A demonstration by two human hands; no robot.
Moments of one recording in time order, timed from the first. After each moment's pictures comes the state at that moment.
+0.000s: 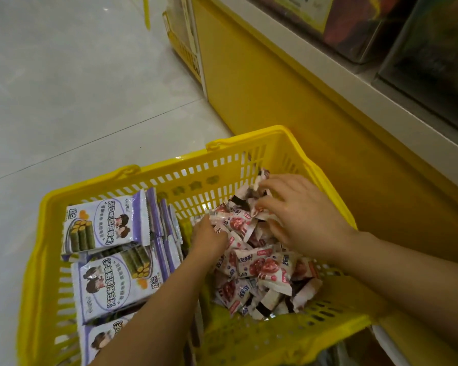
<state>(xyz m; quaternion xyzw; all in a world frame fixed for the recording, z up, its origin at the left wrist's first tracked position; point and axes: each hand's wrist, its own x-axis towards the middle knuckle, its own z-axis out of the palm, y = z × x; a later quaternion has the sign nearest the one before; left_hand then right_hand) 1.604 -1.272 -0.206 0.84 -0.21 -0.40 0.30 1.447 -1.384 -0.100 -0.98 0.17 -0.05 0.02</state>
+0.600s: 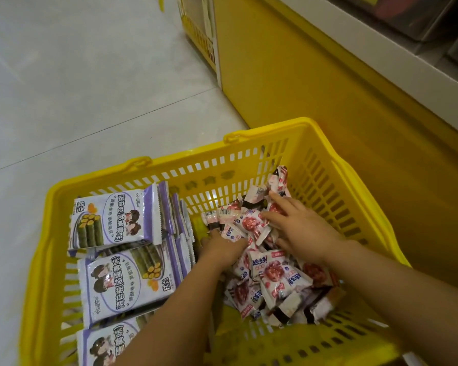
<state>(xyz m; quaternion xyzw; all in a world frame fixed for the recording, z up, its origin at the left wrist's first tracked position) 1.614 -1.267 -0.248 0.85 -0.11 -0.49 0.14 1.469 -1.390 -0.188 -0.94 0.25 0.18 0.16</state>
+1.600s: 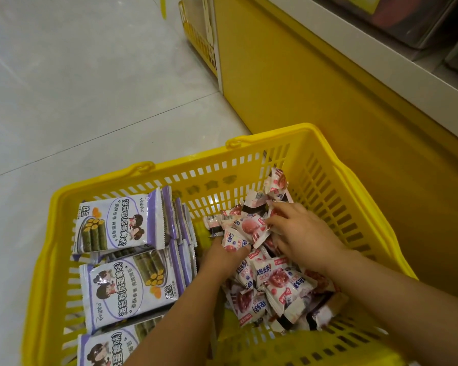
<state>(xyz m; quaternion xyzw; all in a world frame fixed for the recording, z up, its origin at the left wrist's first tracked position) 1.606 -1.254 -0.244 0.84 -0.11 -0.47 0.24 1.472 -1.378 -0.173 -0.94 0.27 0.12 0.15</state>
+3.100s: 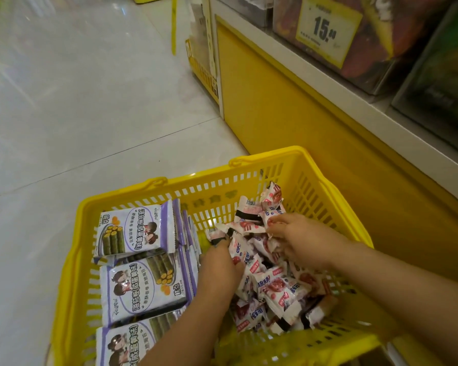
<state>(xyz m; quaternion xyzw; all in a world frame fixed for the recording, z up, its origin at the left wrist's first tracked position) 1.588 -1.241 -0.184 0.89 -0.29 -0.29 0.18 1.468 -1.378 -0.116 -0.94 0.24 0.18 0.16</state>
